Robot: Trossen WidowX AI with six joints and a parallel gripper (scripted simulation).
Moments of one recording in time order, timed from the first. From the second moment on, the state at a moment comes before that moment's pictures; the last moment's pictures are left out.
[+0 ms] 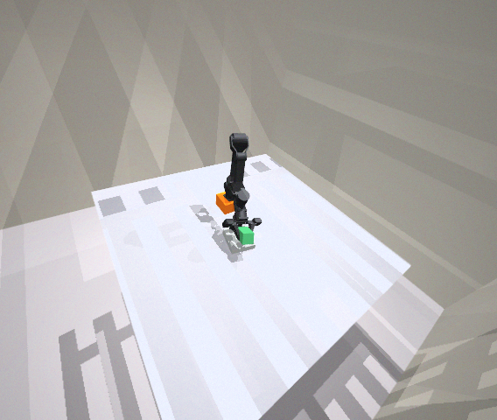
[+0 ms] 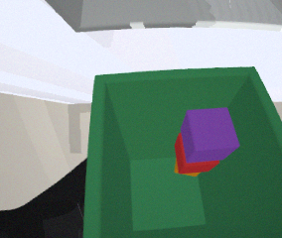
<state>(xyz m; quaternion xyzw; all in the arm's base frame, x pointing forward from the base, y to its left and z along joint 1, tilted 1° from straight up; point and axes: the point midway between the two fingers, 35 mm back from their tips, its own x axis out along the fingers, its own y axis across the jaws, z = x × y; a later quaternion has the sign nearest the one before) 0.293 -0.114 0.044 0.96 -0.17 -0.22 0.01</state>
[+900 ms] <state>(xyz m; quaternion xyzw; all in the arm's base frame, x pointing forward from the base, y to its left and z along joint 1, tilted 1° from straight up) 0.283 -0.109 0.053 0.97 -0.18 -0.14 0.03</state>
